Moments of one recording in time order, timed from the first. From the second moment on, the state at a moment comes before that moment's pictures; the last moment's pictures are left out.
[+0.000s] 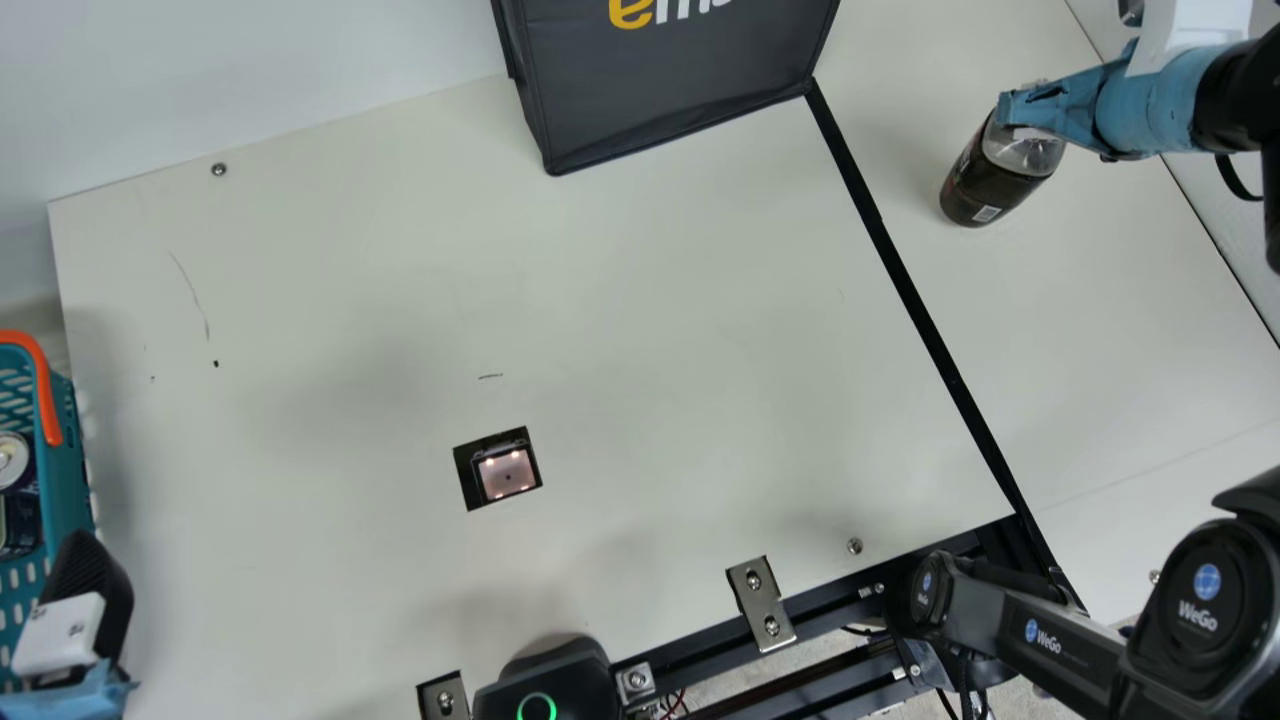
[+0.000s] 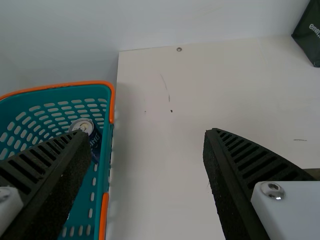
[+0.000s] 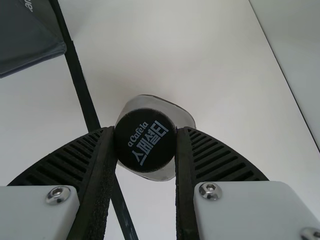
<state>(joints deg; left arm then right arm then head) 1.2 32.5 -41.5 -5.6 46.9 9.7 -34.7 81.5 -71.6 11.6 50.9 -20.9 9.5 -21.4</state>
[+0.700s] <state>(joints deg) 1.2 32.5 -41.5 -5.6 46.9 9.7 -35.8 81.1 -68.3 12.4 48.7 -20.1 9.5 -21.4</state>
